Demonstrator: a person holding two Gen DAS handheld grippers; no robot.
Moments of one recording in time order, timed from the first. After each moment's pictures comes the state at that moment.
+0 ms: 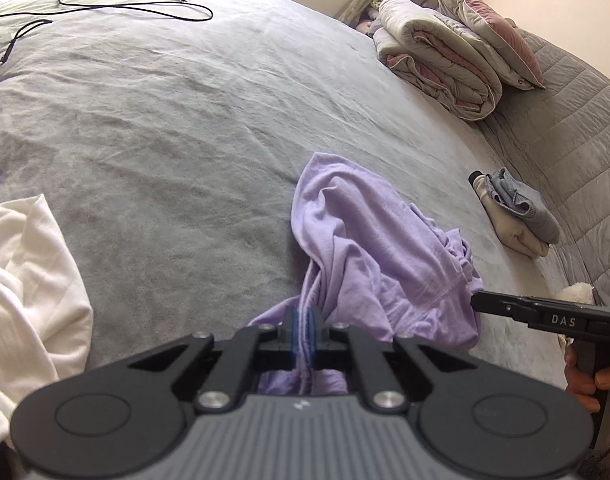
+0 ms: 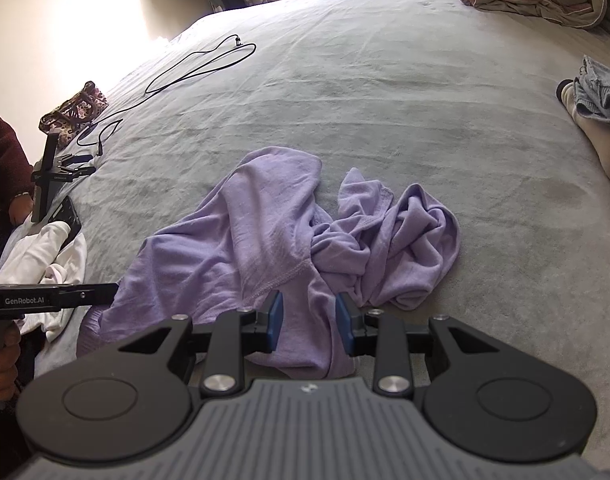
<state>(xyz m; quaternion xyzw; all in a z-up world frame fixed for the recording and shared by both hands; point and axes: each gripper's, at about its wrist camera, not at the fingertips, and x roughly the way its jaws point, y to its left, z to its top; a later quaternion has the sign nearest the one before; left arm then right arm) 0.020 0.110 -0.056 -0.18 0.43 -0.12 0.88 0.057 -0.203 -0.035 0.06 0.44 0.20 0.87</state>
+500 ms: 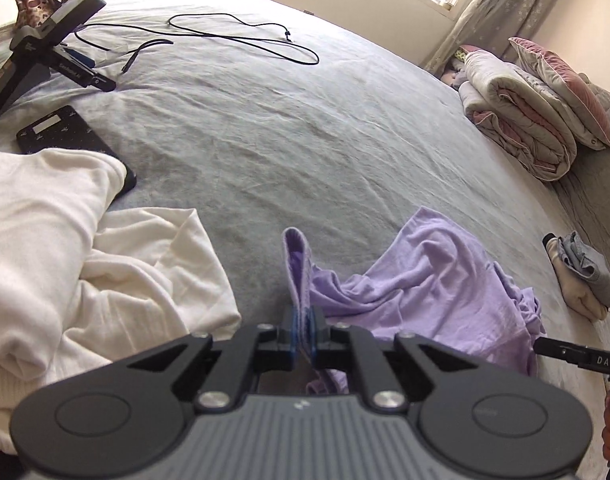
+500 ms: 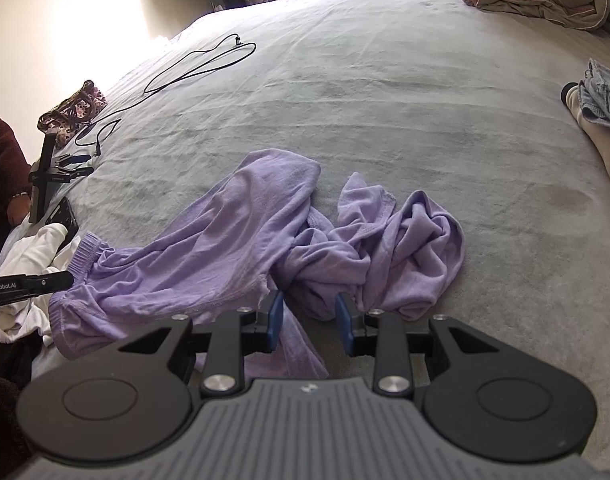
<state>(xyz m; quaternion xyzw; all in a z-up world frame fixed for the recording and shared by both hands) 0.000 0.162 -0.055 -0.21 0.41 0.00 0.89 0.064 -0.200 -0.037 0.06 0.44 0.20 0.87</state>
